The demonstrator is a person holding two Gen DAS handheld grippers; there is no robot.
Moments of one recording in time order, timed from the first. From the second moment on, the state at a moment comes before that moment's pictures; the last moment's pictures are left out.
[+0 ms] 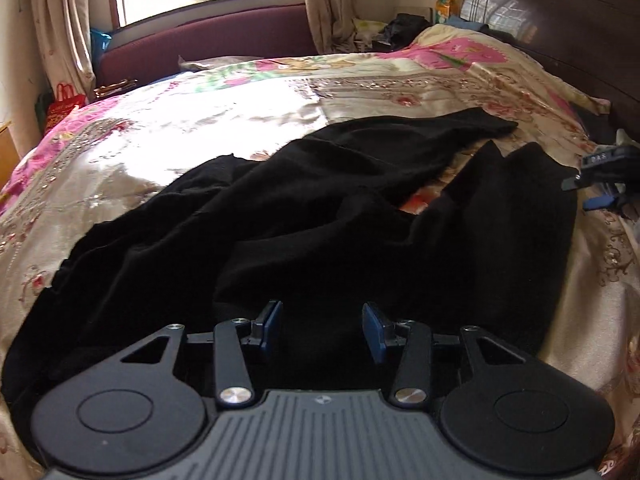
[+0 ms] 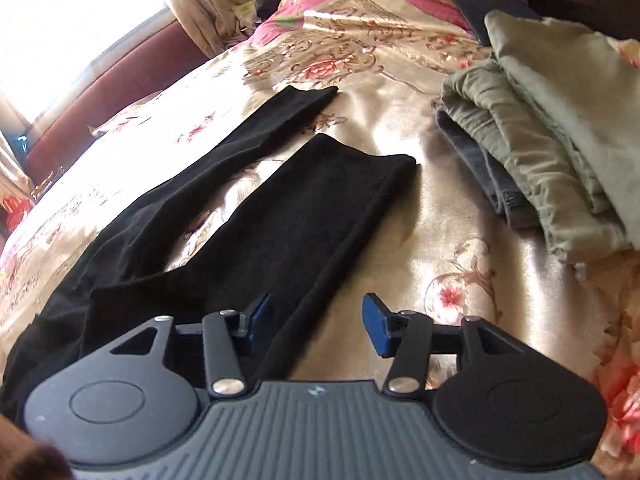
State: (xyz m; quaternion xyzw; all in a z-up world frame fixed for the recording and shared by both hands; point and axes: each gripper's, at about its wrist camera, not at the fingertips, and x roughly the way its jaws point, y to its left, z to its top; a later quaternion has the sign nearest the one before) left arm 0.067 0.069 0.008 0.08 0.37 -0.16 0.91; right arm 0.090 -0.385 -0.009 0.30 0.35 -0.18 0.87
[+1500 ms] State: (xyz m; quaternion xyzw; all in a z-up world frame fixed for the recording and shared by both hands) left arm 0.160 0.131 0.036 0.16 0.29 -0.12 0.94; right arm 0.122 -0.233 0.064 0.01 0.36 0.03 0.93
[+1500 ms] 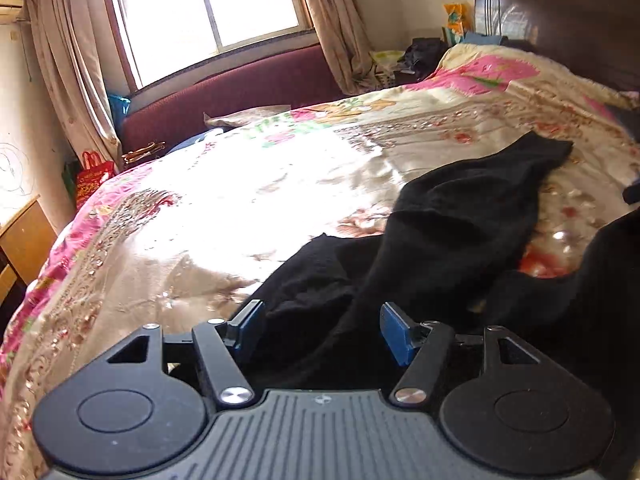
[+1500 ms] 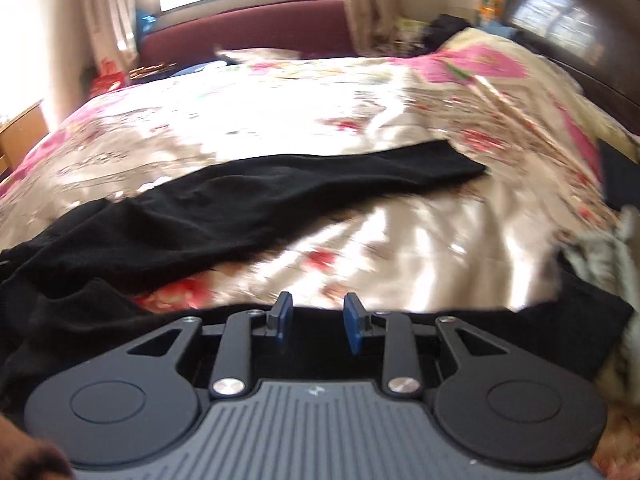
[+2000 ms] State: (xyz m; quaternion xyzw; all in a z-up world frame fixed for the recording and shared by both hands) left arm 0.224 0.156 0.000 0.22 0.33 -0.14 0.91; right arm 0.254 -0.024 0.028 -0.18 0.32 0.26 0.90
